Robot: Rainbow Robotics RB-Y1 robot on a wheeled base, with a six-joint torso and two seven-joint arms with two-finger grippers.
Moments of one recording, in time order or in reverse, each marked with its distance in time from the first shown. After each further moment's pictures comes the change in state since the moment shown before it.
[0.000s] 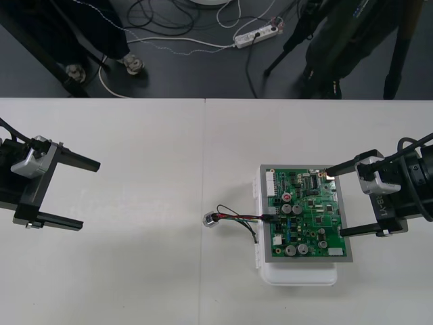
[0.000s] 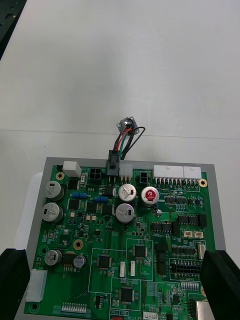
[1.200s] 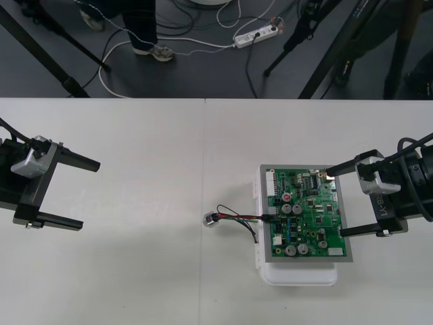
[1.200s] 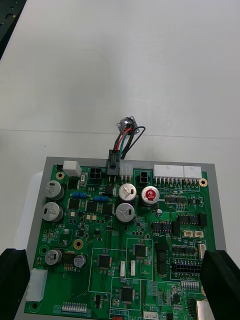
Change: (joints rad) right arm 0.001 0.000 0.000 0.000 0.000 0.000 0.000; left arm 0.000 0.000 0.000 0.000 0.000 0.000 0.000
